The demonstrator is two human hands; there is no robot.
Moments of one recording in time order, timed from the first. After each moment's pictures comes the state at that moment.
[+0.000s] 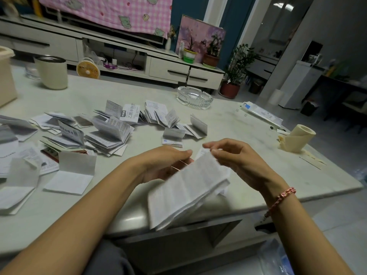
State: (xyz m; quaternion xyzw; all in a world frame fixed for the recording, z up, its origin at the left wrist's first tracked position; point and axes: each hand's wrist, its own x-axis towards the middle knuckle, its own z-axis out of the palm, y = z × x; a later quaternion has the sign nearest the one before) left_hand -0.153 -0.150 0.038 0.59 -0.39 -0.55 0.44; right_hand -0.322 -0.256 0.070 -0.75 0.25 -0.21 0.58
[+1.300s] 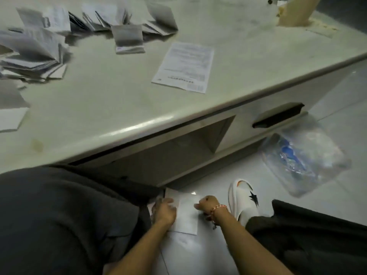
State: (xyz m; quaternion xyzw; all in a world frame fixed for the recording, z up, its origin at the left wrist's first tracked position) left_hand -0.297 -0.061 -0.294 0.83 -0.29 -0.46 0.14; right_hand -0.425 -0.148 -0.281 -0.51 0.65 0.14 0.55
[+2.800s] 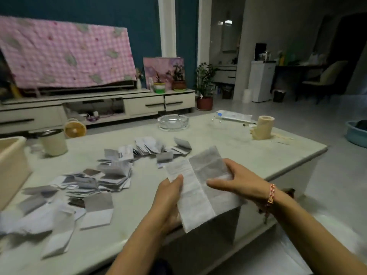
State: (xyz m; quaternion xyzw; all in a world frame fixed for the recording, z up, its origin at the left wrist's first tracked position) left_hand -0.248 -0.076 0.056 0.49 -0.25 -0.53 0.64; right_hand -0.400 -0.152 0.088 -0.78 0.42 -0.21 0.42
